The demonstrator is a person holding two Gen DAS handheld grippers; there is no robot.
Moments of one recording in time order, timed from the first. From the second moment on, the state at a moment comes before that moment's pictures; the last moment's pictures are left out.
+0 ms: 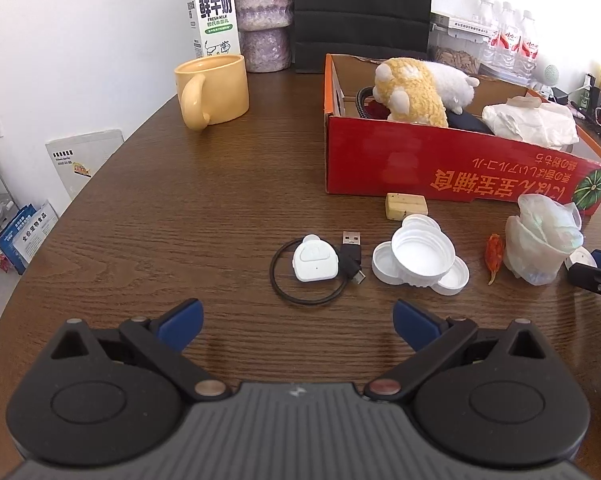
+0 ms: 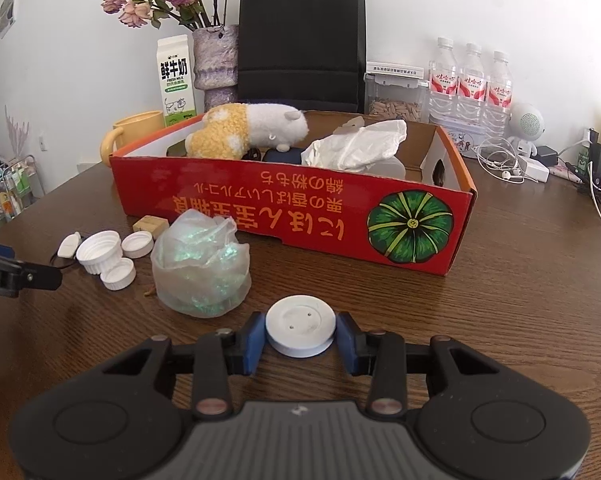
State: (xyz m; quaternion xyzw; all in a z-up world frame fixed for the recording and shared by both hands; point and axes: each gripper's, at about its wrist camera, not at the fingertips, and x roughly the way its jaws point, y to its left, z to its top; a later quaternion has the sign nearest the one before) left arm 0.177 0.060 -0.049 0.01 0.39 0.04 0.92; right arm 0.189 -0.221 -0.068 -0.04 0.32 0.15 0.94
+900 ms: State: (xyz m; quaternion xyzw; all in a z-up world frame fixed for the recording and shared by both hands) left arm 0.206 0.068 -0.050 -0.01 0.38 0.03 0.92; right arm 0.204 -0.220 -0.070 -0.03 0.31 0.15 0.94
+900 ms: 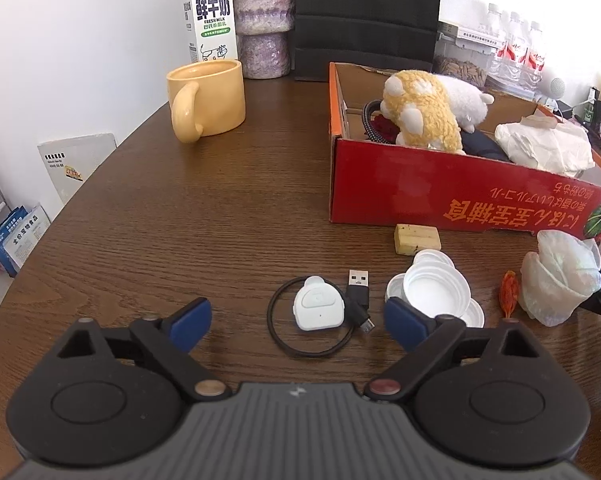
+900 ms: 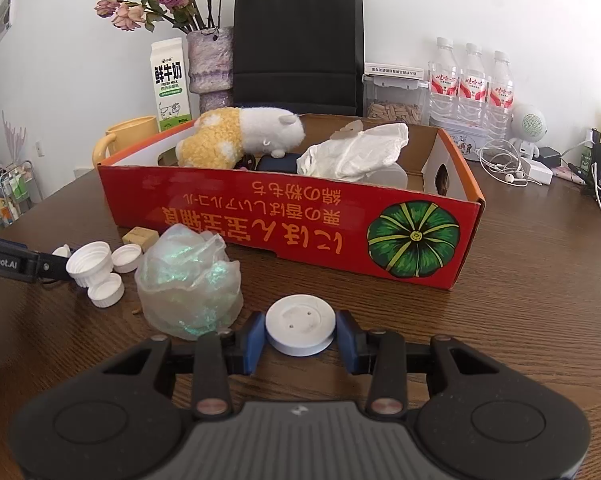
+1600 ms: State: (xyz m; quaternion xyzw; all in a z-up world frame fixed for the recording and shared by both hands) left arm 0.207 0.063 -0.047 -0.02 0.37 0.04 0.93; right arm 0.203 -0.218 -0.070 -0.04 0.31 0.15 0.94
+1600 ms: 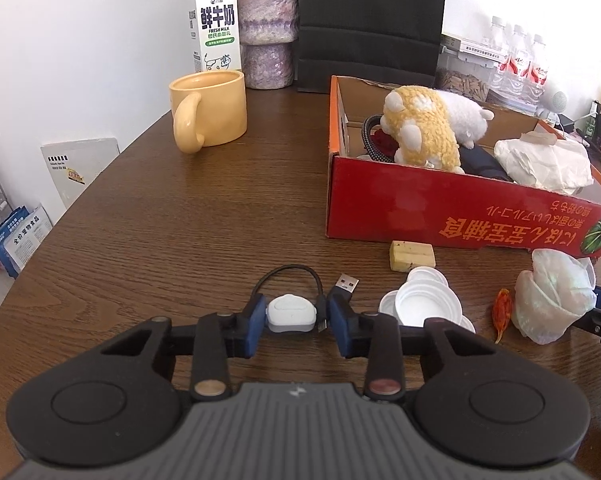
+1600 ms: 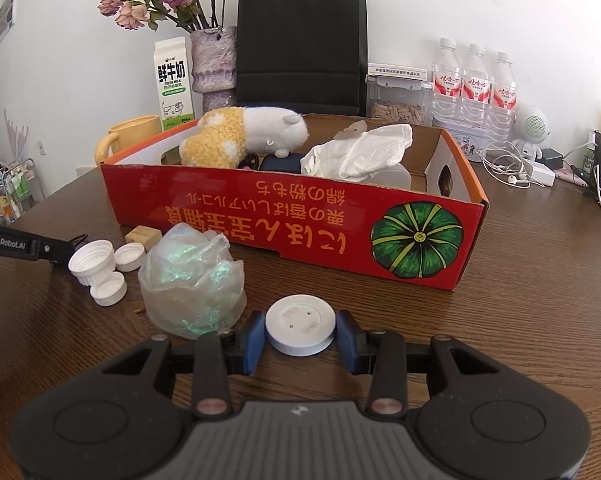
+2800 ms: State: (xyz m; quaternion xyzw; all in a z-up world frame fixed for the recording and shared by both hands) left arm 0.180 0.058 -0.015 -0.01 0.33 0.04 0.94; right arm 0.202 -0.217 -0.069 -0.04 0.31 0.15 0.94
